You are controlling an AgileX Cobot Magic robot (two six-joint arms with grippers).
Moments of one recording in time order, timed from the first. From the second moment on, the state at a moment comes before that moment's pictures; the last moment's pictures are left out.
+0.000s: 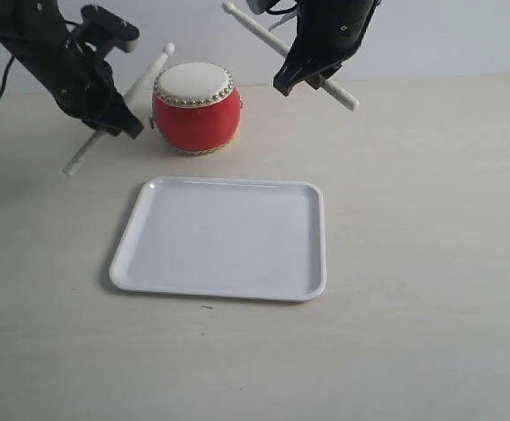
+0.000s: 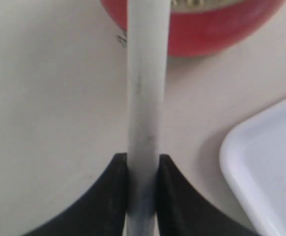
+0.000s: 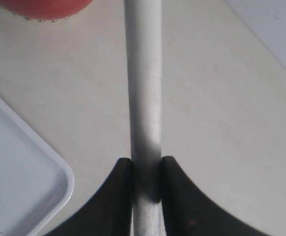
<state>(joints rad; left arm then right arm) -0.30 2.10 -1.58 0.01 0.69 0.42 0.48 2.12 -1.90 -0.21 1.01 -0.25</state>
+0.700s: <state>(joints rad) -0.32 2.17 -1.78 0.01 0.99 0.36 0.48 2.27 -1.90 -0.15 0.95 -0.45</state>
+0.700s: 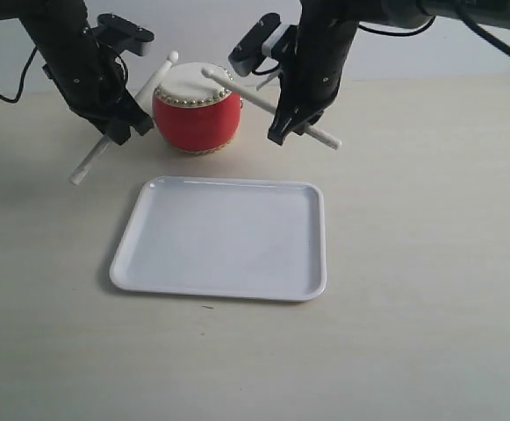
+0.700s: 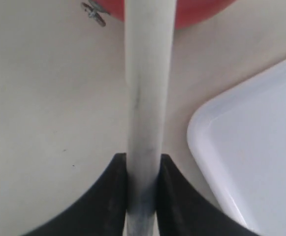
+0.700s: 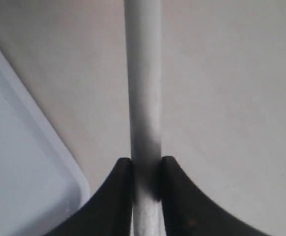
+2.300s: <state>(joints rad) -0.34 2.18 -1.79 0.08 1.00 0.27 0.48 2.13 -1.90 -0.16 0.98 -0.32</state>
